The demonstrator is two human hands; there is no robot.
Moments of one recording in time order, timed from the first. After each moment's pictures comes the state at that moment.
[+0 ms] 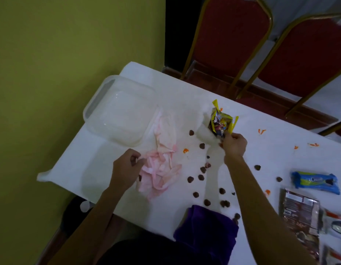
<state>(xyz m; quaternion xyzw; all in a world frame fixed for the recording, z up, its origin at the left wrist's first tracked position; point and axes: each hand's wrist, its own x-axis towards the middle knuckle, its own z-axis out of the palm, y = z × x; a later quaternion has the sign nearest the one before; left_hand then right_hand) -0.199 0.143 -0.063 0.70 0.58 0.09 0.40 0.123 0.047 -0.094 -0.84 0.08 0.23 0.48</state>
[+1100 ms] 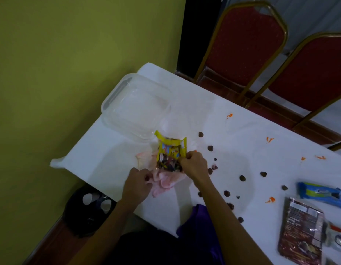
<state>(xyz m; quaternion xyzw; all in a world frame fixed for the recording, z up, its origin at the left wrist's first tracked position) -0.230 0.092 -0.106 0.75 0.56 -0.03 0.35 -0.026 0.056 -0.066 -0.85 -0.25 0.40 0.24</state>
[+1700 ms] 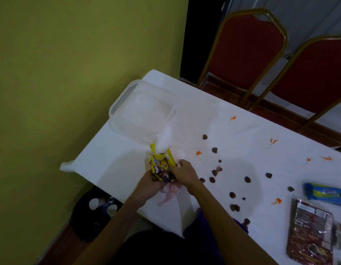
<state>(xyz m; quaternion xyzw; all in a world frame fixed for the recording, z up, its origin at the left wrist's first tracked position) -0.213 0.092 -0.076 0.54 0.56 0.05 0.63 -0.065 0.056 -0.080 -0.78 -0.24 0.51 0.27</state>
